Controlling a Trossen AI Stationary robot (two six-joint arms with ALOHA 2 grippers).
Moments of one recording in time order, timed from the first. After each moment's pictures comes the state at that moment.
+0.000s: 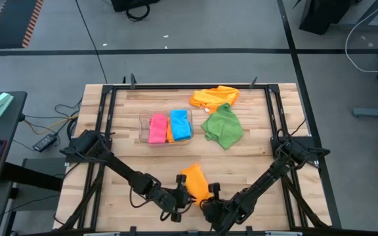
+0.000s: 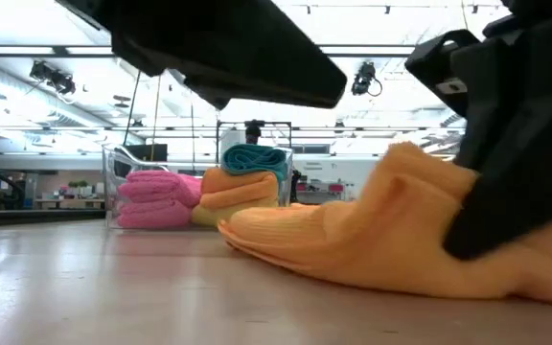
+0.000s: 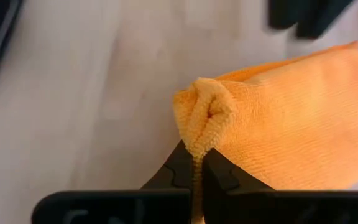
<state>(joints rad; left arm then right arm) -0.60 1.97 1.13 0.29 -0.44 -0.22 0.74 2.13 1.40 -0.43 0.53 0.46</state>
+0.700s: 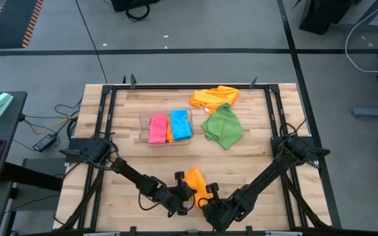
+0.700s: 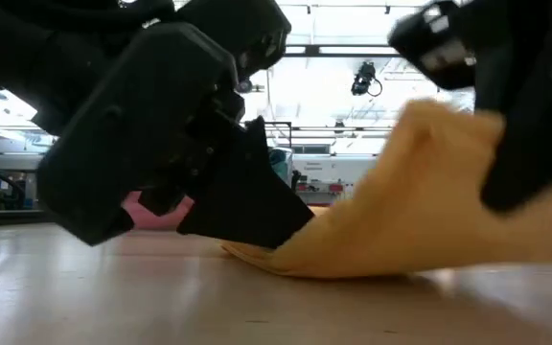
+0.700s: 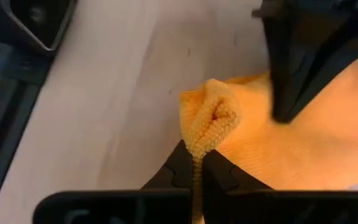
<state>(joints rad) -0.59 2.14 1.13 0.35 -0.61 -0.35 0.73 2.07 1.44 -0.51 0.38 0.35</state>
